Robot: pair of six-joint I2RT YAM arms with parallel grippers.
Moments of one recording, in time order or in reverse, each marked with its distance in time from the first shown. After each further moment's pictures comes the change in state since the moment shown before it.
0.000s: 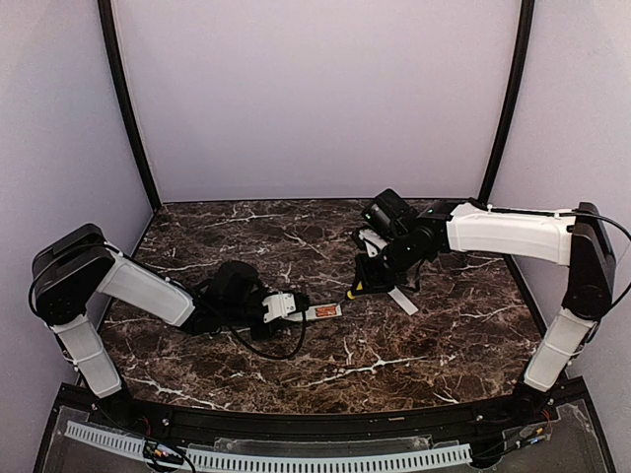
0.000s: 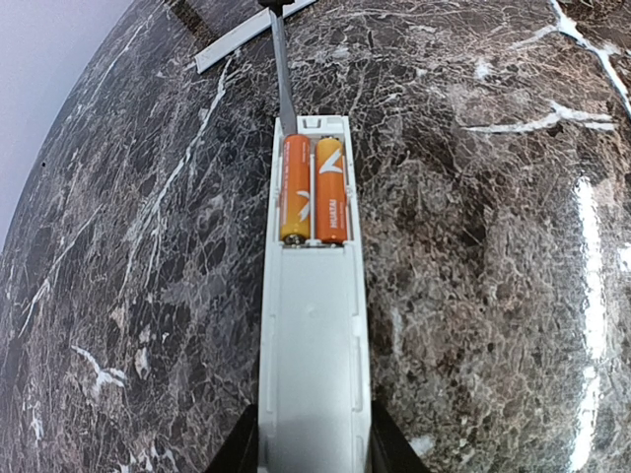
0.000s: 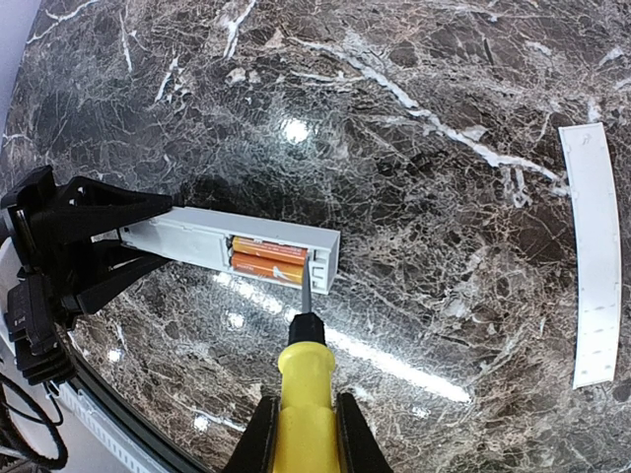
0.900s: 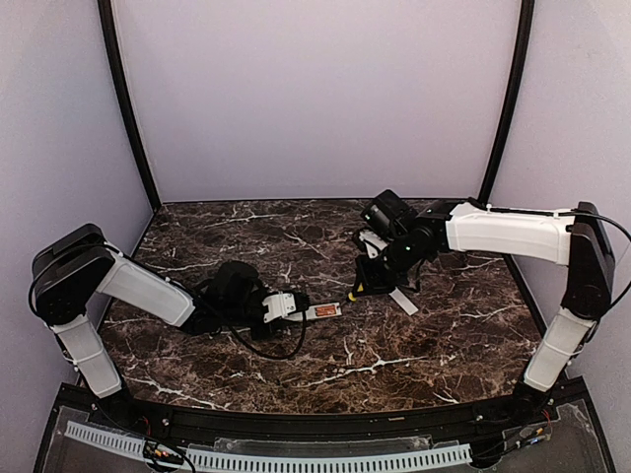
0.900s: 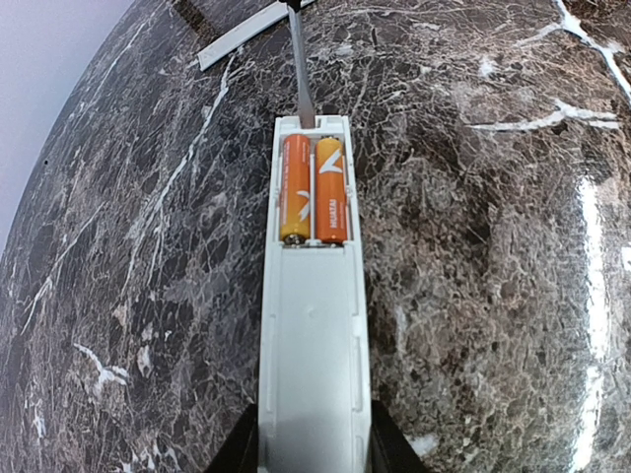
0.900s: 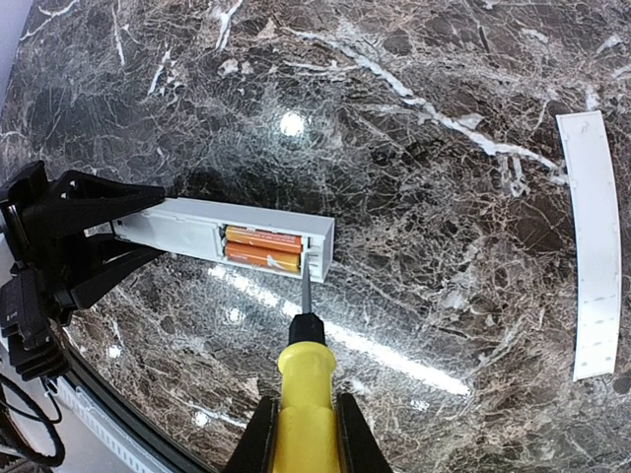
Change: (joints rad) left arm -0.002 0.000 0.000 0.000 -0.011 0.000; right arm 0.000 0.003 0.004 -0.023 -0.001 0.004
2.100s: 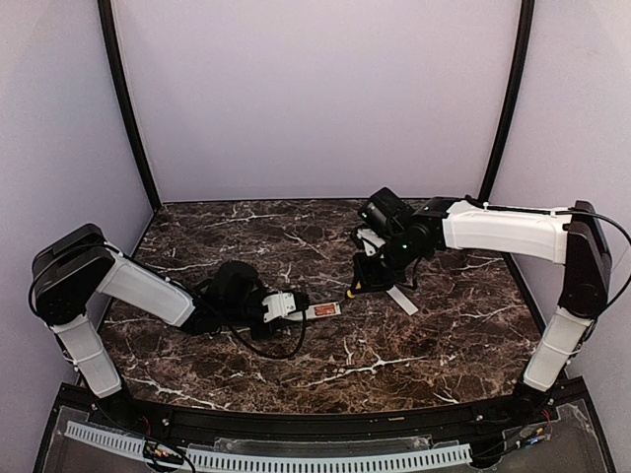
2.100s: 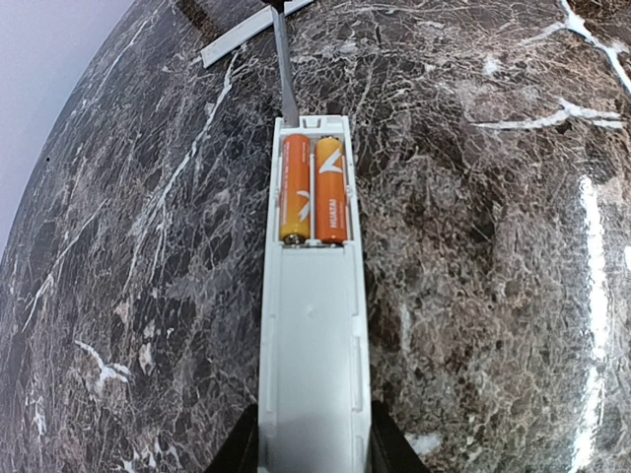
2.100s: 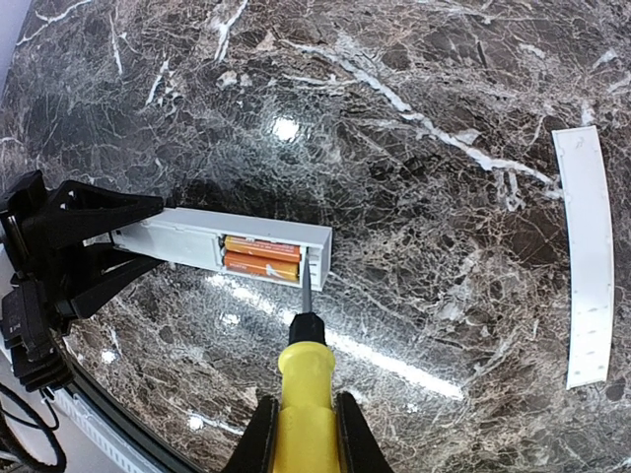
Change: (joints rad) left arm 0.000 0.000 0.000 0.000 -0.007 0.000; right arm 0.002 0.019 0.031 -0.011 0.021 -0.004
